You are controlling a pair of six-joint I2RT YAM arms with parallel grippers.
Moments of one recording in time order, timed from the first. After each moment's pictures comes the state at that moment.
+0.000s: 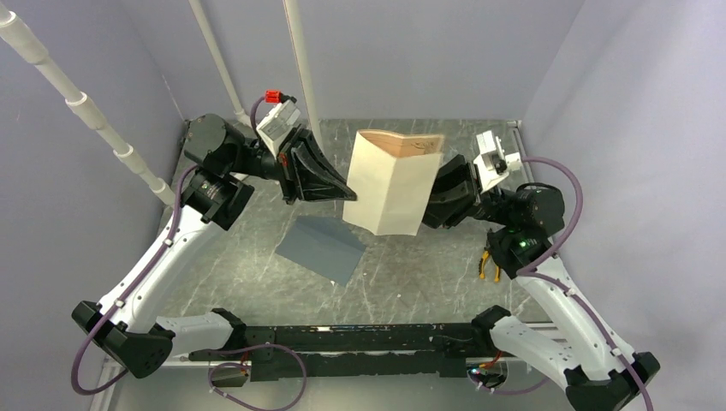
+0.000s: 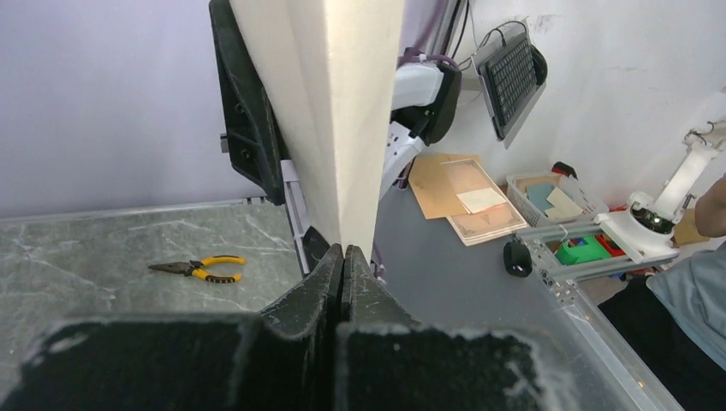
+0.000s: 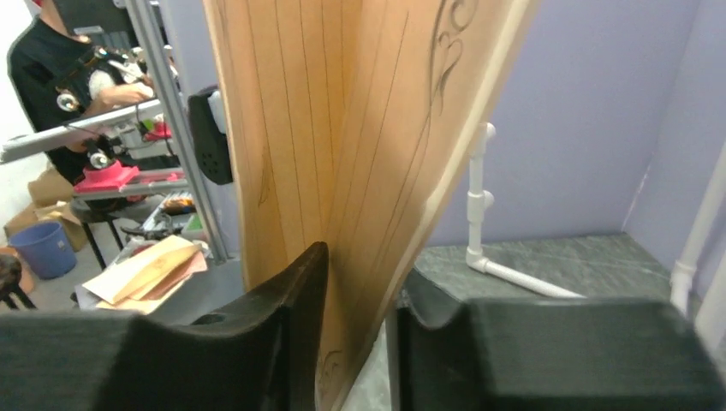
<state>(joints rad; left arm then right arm) -0.57 1.20 1.41 0.26 1.27 -0.59 0.51 0.87 0.94 0.63 -0.94 0.68</state>
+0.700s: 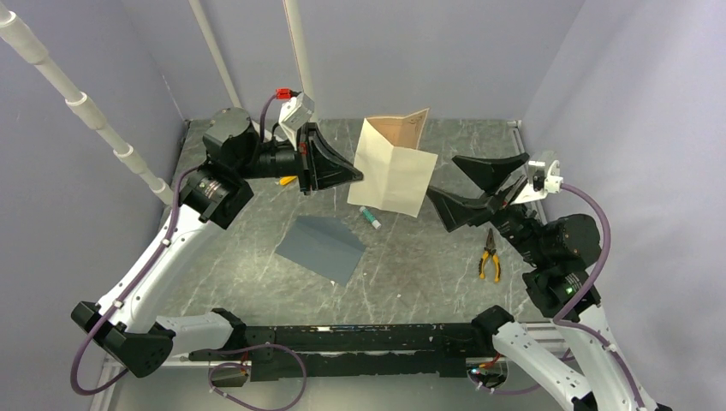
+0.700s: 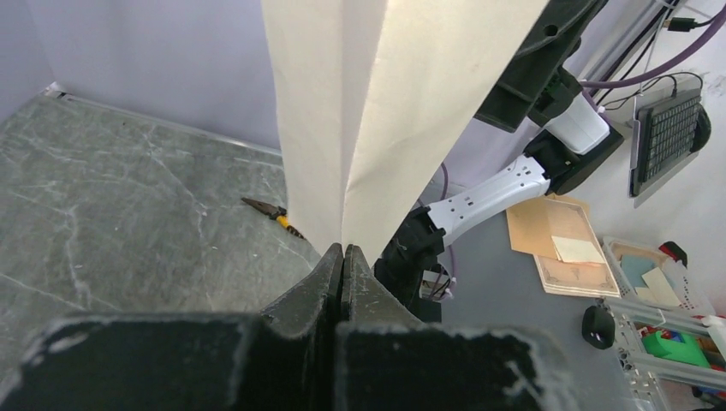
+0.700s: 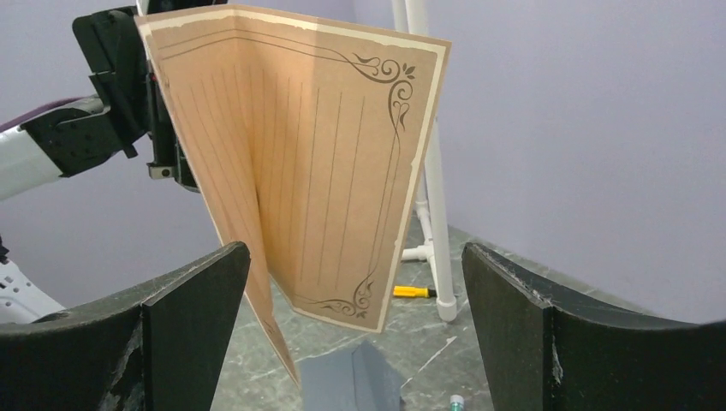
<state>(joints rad) -0.57 1.20 1.44 -0.15 0.93 -0.35 0.51 0.59 0.99 -0.02 -0.29 0.26</state>
